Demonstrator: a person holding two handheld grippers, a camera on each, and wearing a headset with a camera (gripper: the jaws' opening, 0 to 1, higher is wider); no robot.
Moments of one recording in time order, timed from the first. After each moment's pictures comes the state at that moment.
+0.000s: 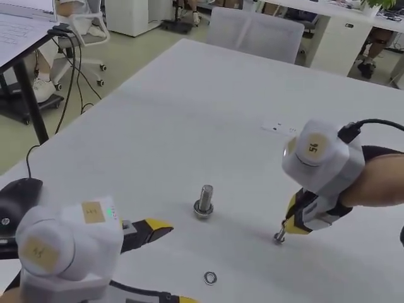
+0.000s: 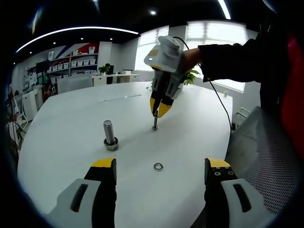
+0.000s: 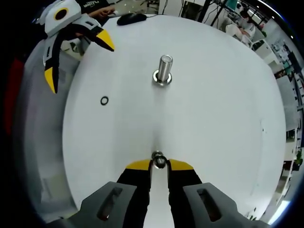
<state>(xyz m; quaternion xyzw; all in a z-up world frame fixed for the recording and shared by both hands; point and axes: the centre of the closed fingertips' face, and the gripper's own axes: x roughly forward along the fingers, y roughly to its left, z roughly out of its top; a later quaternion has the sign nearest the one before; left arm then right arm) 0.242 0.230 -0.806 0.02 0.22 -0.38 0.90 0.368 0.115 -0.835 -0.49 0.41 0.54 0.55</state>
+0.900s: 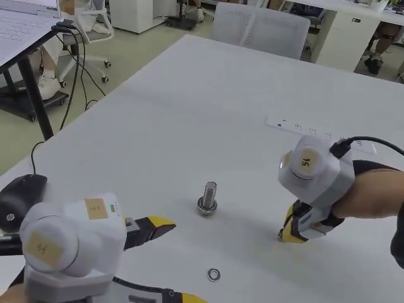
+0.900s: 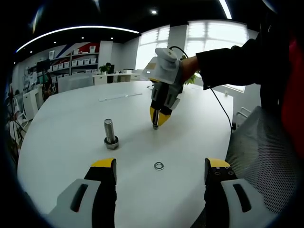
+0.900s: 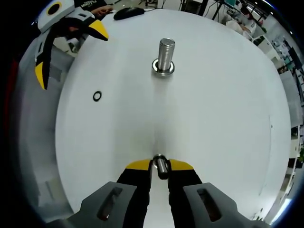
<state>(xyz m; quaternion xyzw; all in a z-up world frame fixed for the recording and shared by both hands) 0.243 0.230 -0.808 0.02 0.22 -0.38 0.90 0.368 0.114 -0.865 -0.48 0.42 0.54 0.55</state>
